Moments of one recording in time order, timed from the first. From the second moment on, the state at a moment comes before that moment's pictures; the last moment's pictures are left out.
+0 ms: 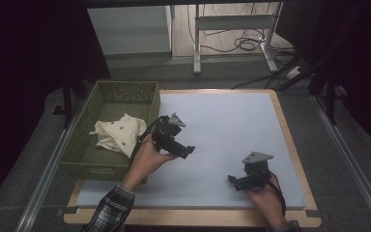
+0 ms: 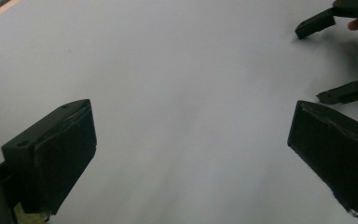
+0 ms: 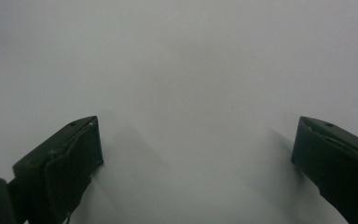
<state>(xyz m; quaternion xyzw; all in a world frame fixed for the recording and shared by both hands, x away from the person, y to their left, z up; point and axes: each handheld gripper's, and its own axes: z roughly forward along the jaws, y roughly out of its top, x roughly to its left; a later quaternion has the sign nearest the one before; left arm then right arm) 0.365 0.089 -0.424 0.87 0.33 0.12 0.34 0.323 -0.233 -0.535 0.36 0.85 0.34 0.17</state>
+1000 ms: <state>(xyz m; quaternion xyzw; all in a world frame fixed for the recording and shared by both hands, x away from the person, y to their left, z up) 0.406 0.193 -0.411 0.84 0.44 0.16 0.28 0.323 -0.233 -0.535 0.36 0.85 0.34 0.17</state>
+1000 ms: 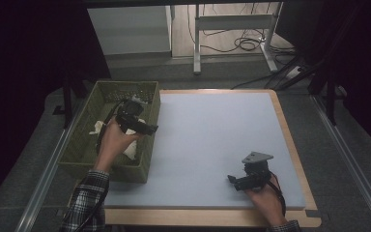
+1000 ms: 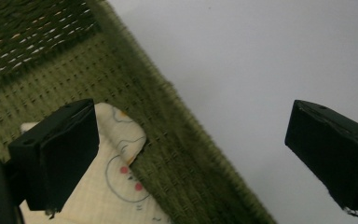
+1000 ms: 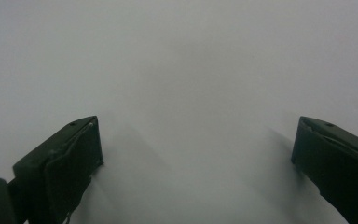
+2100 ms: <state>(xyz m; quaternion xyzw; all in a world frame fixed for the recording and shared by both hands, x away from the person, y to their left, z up) 0.455 0.269 -0.484 0.81 0.54 0.08 0.19 0.323 -0.233 -0.535 0.36 0.85 0.34 0.17</state>
